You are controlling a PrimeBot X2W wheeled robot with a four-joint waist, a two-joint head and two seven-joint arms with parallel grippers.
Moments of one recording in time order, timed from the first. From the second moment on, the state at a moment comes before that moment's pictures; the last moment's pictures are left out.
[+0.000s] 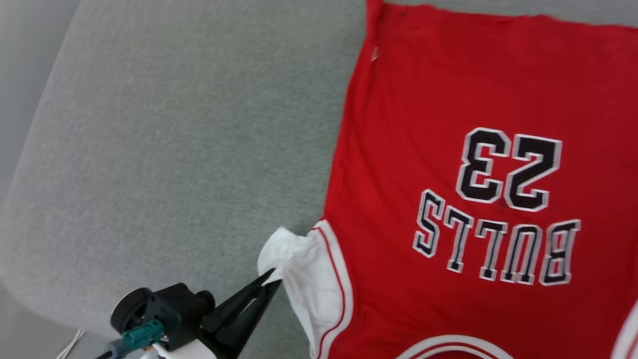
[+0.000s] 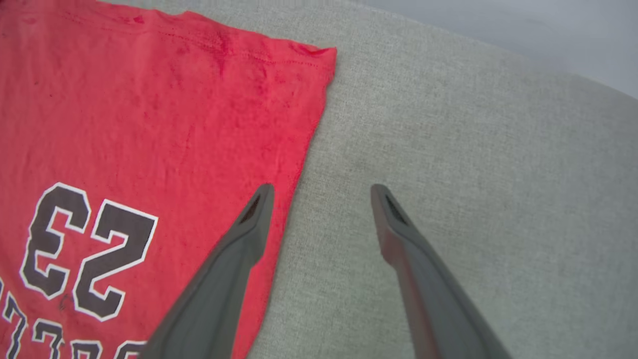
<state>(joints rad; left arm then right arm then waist) -0.07 0.74 -0.64 -0.45 -0.69 0.09 0.04 -0.73 -0.61 -0.05 0.12 0.48 0.13 1.13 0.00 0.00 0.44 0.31</state>
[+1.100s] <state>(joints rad) -0.17 0.64 -0.69 -0.40 -0.67 0.03 0.01 -0.90 -0.65 -0.11 0.33 0.25 0.13 1.22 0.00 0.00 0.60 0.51</state>
